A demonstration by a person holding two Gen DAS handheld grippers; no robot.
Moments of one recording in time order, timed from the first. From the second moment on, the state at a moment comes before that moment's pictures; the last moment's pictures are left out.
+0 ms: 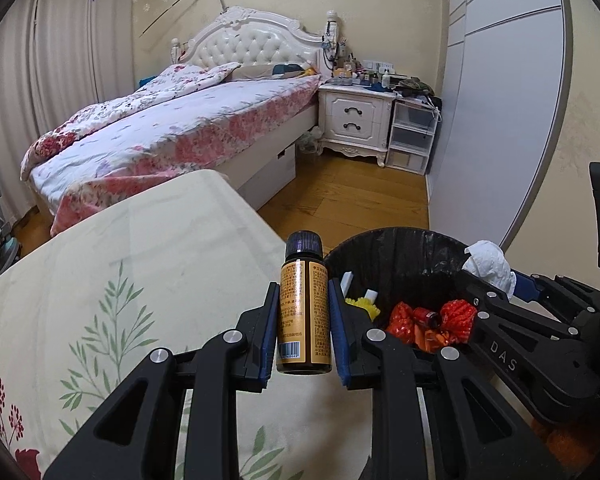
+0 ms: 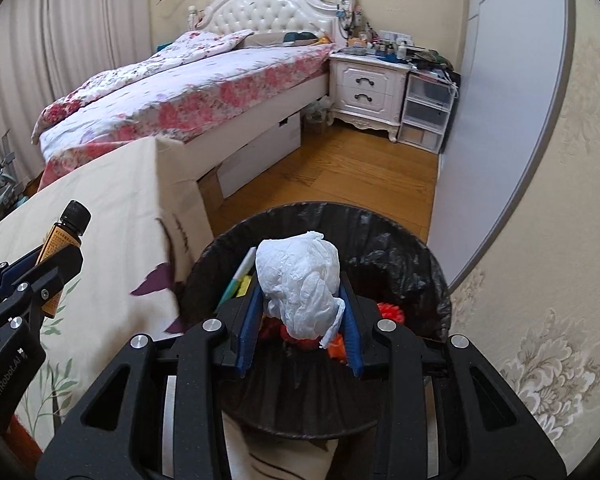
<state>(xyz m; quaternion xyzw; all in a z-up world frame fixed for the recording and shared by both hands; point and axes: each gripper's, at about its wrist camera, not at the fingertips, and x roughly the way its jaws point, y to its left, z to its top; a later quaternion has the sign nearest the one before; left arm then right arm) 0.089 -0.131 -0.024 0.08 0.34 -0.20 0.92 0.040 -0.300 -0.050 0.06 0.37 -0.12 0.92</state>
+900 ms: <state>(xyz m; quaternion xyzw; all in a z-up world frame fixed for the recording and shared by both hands) 0.131 -0.189 -0.049 0.11 0.35 -0.21 0.91 0.070 -0.346 -0.072 0.09 0.38 -0.16 0.90</state>
